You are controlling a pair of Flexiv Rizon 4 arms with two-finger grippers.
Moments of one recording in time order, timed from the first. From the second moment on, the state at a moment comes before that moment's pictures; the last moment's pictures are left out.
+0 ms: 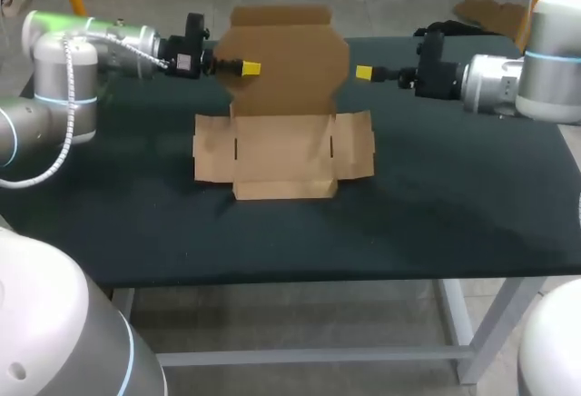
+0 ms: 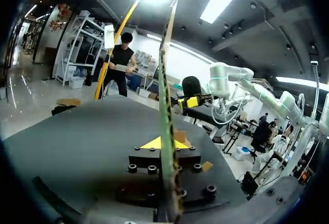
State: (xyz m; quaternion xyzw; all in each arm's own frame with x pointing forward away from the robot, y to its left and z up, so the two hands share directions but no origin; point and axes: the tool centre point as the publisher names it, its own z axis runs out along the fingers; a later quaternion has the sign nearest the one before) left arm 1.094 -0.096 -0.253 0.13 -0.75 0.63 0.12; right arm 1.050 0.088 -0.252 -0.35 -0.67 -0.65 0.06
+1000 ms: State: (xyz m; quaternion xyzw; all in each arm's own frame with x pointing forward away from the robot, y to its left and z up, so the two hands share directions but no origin) left arm 1.093 -0.111 -0.232 0.14 -0.75 0.64 0.08; right arm 0.977 0.057 -0.258 -0.43 -0.70 -0.57 -0.08
